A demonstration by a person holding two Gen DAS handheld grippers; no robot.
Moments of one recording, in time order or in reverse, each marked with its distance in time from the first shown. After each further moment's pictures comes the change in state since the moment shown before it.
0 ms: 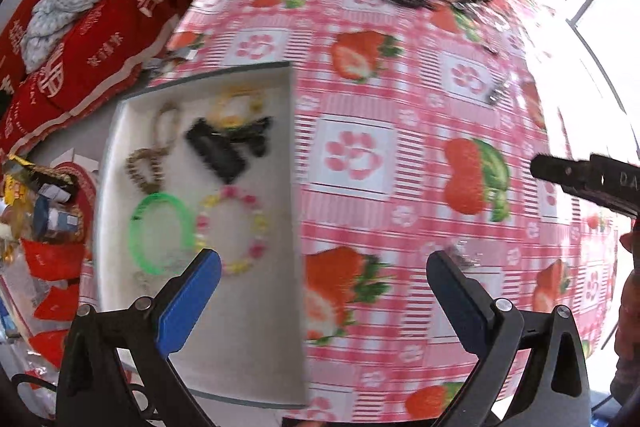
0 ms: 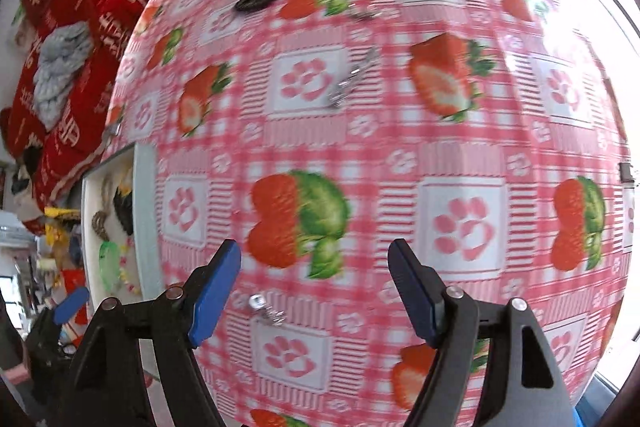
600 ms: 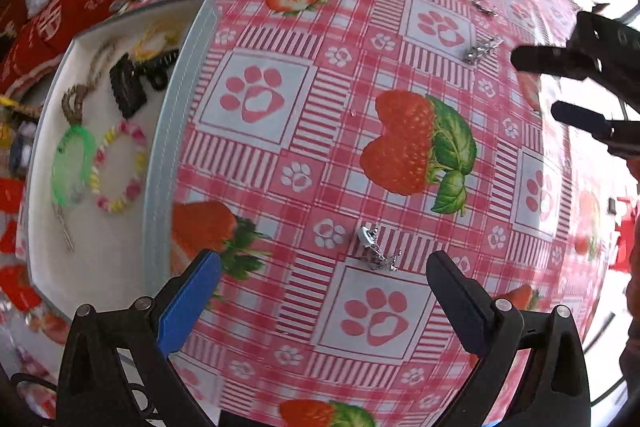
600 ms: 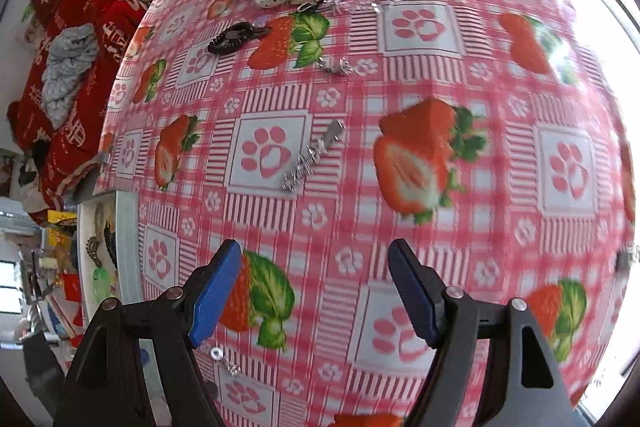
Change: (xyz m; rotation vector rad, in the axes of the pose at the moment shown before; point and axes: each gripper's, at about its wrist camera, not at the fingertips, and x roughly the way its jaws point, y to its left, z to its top) left arm 0.047 -0.076 -0.014 -0.169 0.126 -0.006; right arm 0.011 -0.037 0.068 -0.065 -0.001 0.048
